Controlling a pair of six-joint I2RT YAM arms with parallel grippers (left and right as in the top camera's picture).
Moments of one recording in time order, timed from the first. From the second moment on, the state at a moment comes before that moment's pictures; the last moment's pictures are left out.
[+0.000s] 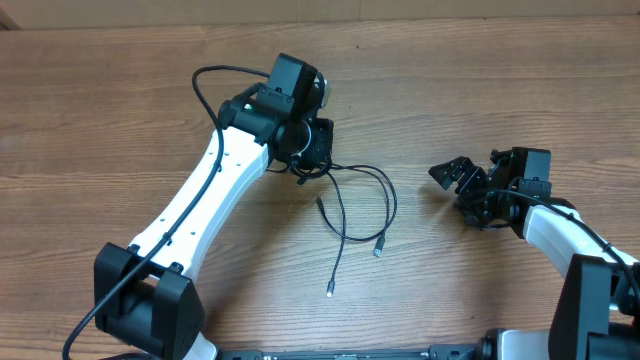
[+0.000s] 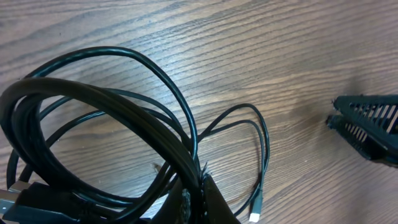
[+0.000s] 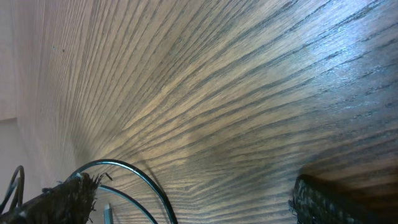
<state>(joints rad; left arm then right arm) -0.44 1.75 1.53 -0.88 0.22 -0.33 -0.15 1.57 0.67 -0.19 -0.54 0.64</state>
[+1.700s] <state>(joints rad) -0.42 1.75 0.98 -0.43 -0.02 -0.96 -0.15 1.56 0.67 -0.33 -0.67 0.70</state>
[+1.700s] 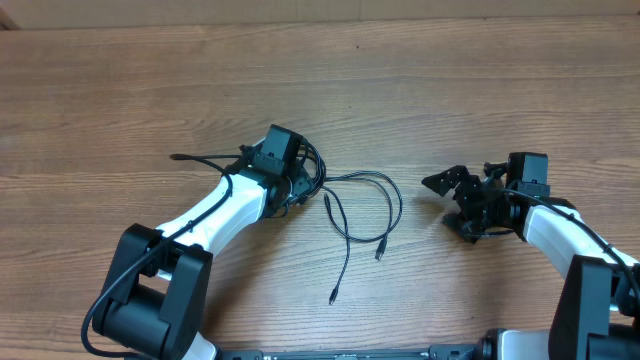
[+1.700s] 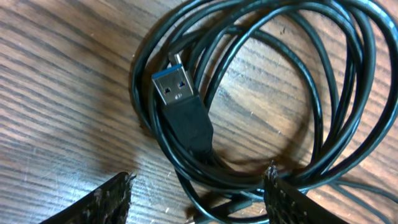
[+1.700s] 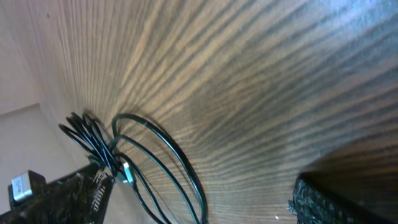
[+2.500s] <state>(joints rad) -0.43 1.75 0.93 -0.34 -0.02 -0.95 -0.02 1.56 0.76 -0.36 -0.77 0.55</state>
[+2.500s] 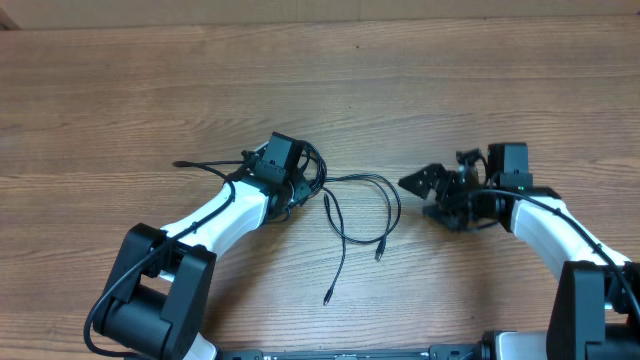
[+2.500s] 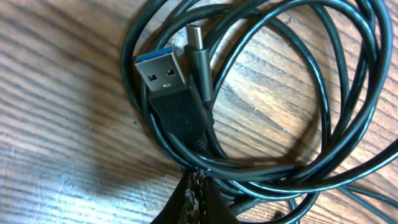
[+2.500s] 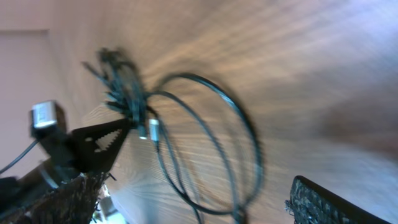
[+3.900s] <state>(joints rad) -0.43 1.68 0.95 -0.16 0.23 -0.17 0.25 1.56 0.83 -0.29 -0.46 0.52</state>
